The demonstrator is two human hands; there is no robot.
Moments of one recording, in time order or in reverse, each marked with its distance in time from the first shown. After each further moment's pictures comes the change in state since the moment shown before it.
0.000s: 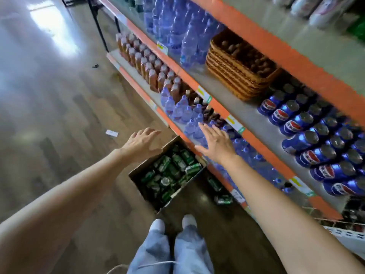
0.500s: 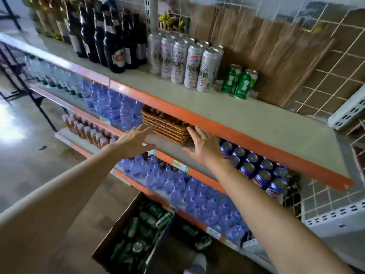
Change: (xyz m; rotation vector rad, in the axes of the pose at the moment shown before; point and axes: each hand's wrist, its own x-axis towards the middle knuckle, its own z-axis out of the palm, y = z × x) left_hand 0.073 0.181 -0.158 0.082 0.213 0.424; right_hand -0.074 0.092 -0.163 0.019 0.379 0.267
